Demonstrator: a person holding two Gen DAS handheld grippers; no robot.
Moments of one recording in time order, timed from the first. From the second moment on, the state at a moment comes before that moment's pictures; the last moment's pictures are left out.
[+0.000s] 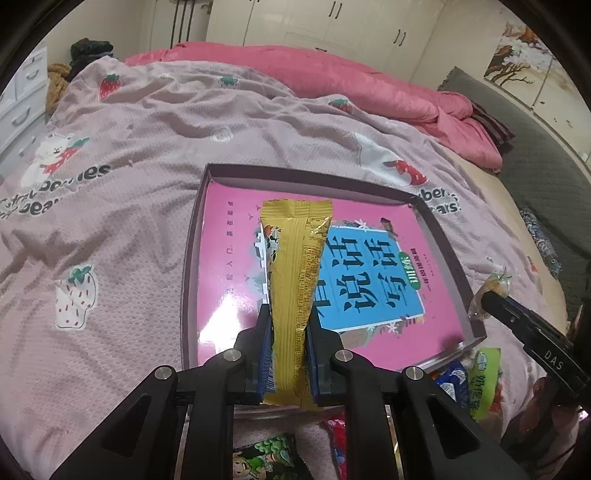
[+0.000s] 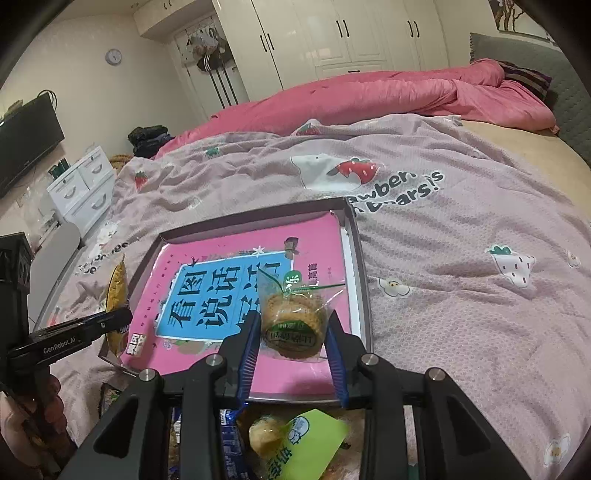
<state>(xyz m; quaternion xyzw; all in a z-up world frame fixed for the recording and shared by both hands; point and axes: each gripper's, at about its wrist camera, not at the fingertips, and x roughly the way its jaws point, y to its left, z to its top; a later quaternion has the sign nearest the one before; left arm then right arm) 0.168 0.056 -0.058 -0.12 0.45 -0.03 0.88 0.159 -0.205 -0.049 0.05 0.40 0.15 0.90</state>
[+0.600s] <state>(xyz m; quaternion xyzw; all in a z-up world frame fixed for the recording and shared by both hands) 0.171 0.050 -0.076 -0.09 0.48 -0.03 0.87 0.171 -0.203 -0.075 0.03 0.45 0.14 0.88</state>
